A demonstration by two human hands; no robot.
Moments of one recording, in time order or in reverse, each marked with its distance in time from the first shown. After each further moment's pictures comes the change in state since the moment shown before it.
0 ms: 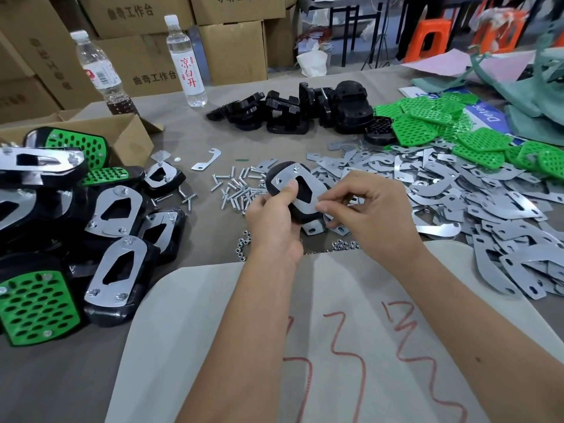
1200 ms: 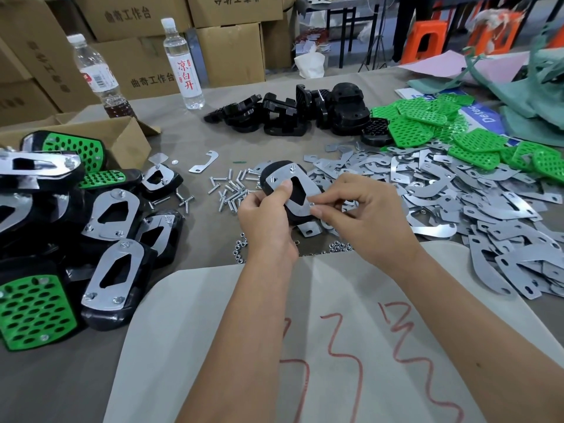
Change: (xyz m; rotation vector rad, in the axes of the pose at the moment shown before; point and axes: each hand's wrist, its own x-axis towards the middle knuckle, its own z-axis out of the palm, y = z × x) left_hand 0.005 -0.004 0.000 0.032 0.053 0.123; right_hand -0.001 0.003 0.000 -0.041 -0.038 -0.002
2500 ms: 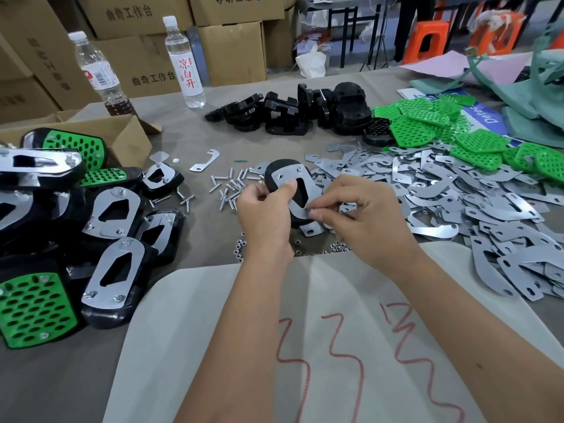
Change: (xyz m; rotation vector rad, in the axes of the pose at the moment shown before) left_hand 0.001 0.007 -0.005 0.175 -0.033 0.115; right_hand 0.001 -0.002 0.002 -0.039 -0.051 -0.046
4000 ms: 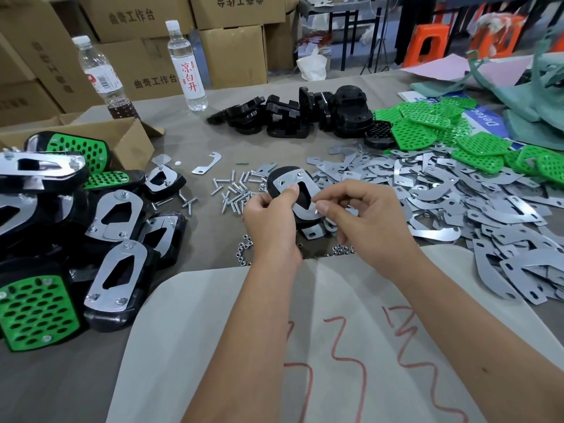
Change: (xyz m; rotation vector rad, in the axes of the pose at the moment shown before) left_hand 0.007 -0.015 0.004 -0.053 0.071 -0.085; right_hand -0.001 -0.007 0.002 0.148 0.056 0.165
